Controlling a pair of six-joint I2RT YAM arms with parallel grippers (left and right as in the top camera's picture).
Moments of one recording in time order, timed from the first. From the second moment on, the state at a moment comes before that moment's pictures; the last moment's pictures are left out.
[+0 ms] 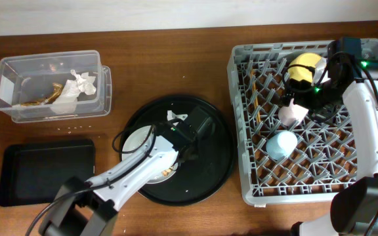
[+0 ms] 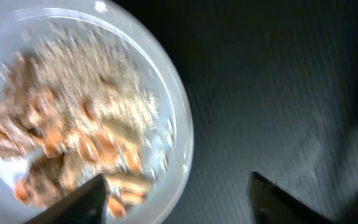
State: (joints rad) left arm -0.72 1.70 1.15 -0.83 -0.19 -0.74; right arm -0.17 1.69 1.57 -1.29 -0.24 0.23
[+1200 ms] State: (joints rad) left arm -0.83 1.91 1.27 -0.98 -0.40 -0.90; right arm -0.17 1.69 1.57 -1.29 -0.24 0.23
